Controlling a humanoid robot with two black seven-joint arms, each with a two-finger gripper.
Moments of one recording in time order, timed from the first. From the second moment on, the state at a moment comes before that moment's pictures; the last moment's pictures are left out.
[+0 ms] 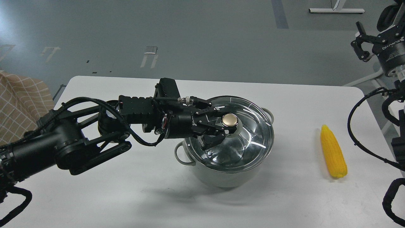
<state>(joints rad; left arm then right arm) -0.79 0.48 -0.52 -1.55 2.17 -0.25 -0.37 0.67 -0.25 1.69 0.80 -0.52 0.49 -0.05</state>
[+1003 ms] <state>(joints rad) -0.46 1.12 -0.62 -1.32 1.87 0.00 -0.48 0.65 -0.25 1.69 0.80 -0.52 0.49 -0.05</state>
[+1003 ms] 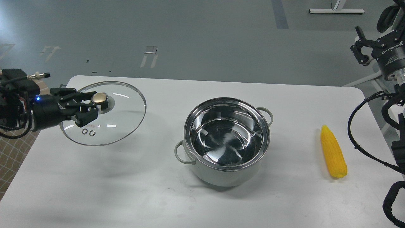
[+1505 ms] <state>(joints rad) -0.39 0.92 -0.55 -1.08 1.87 0.10 -0.48 0.65 -0.26 1.69 0.81 -0.52 0.49 -0.05</state>
